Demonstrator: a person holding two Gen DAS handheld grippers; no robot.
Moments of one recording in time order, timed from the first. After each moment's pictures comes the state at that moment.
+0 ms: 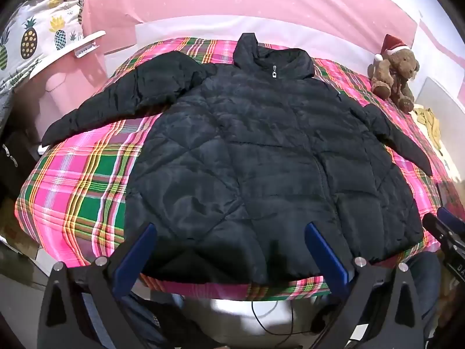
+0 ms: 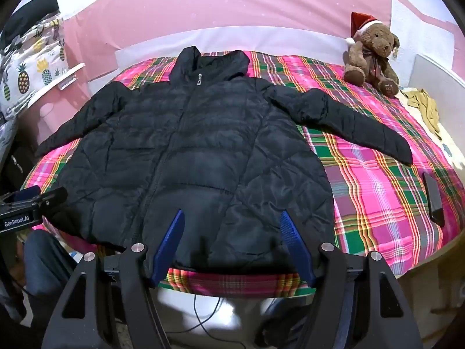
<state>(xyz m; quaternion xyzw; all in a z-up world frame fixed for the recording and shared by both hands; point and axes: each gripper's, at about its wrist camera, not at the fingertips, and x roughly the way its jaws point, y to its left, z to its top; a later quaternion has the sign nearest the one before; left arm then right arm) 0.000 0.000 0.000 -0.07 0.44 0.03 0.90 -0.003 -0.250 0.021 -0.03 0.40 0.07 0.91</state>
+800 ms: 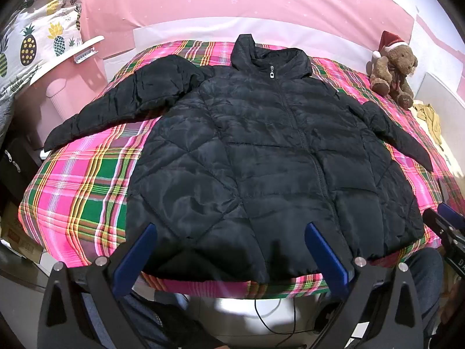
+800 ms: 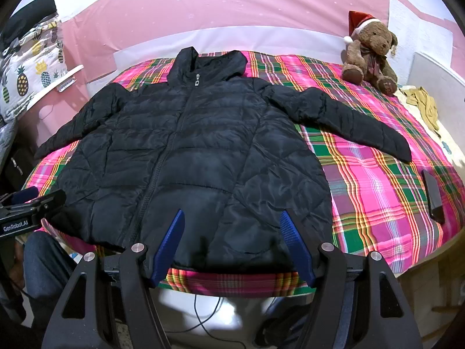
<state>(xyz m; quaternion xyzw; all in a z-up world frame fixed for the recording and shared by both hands) -0.003 -0.005 0.003 -0.05 0.44 0.04 0.90 -0.003 -0.250 0.021 -0.02 0.40 0.07 0.91</state>
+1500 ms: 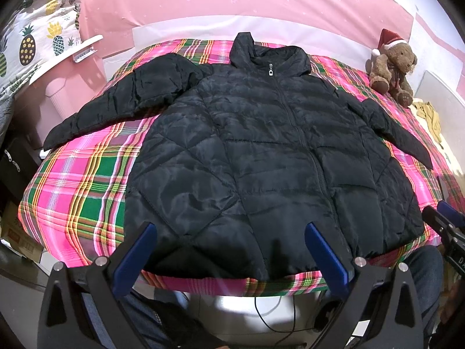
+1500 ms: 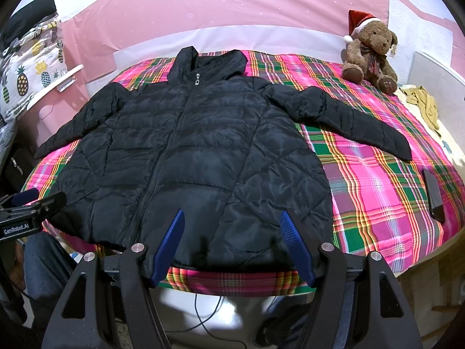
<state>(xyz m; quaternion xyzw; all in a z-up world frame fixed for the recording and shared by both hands) -0.006 -0.008 0.001 -0.05 0.44 0.04 0.90 -0.004 -0.253 0.020 -0.02 0.40 0.07 0.91</state>
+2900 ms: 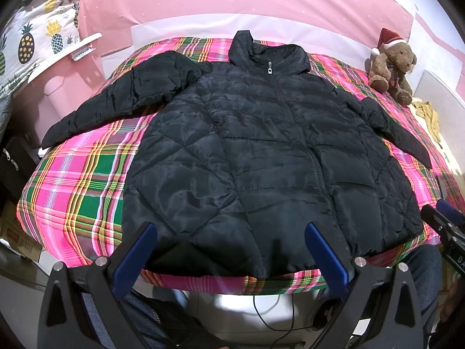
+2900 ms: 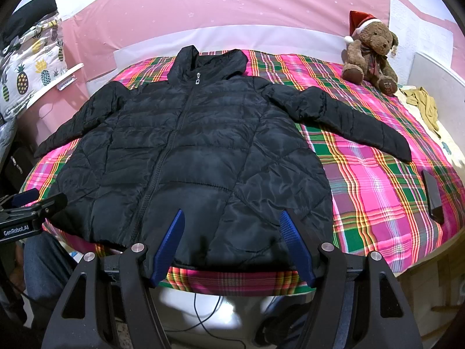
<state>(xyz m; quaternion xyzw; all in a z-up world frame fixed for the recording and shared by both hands) -0.007 -0.011 0.000 -0.05 0.44 0.03 0.89 -0.005 -0.253 0.019 -0.02 0.40 0.07 0.91</state>
